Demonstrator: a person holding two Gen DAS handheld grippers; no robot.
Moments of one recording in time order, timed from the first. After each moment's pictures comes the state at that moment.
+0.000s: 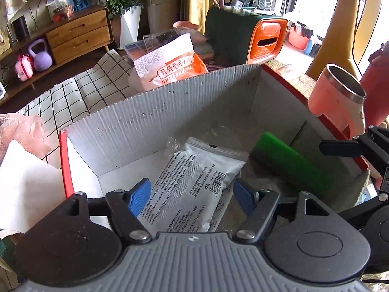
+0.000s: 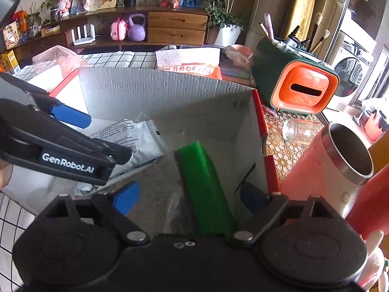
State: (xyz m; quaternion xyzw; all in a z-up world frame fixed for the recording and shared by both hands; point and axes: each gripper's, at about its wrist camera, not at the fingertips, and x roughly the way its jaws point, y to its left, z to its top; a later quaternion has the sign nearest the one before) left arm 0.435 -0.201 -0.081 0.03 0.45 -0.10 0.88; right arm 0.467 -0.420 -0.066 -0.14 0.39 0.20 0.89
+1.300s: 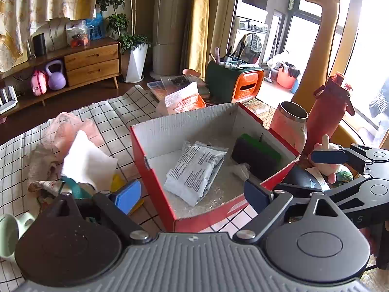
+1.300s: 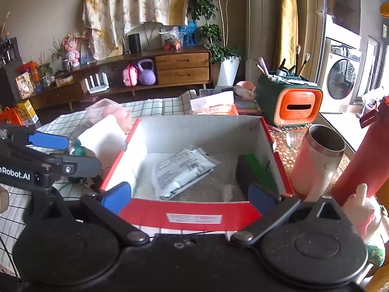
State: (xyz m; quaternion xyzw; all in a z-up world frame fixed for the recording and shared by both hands) left arm 0.279 -0.132 0.013 -0.01 0.36 -0.12 0.92; right arm 0.349 -0.418 0.008 -0.05 0.33 0.22 0.92
